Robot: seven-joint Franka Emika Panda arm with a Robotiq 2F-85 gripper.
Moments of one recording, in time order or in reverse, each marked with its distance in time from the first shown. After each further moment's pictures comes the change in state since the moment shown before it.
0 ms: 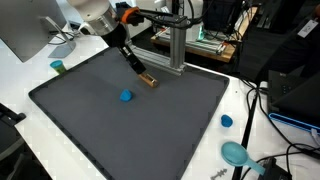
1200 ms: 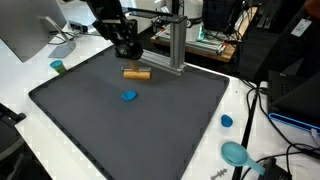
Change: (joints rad) arm 0.031 -0.059 0.056 0.154 -0.099 -0.086 -0.550
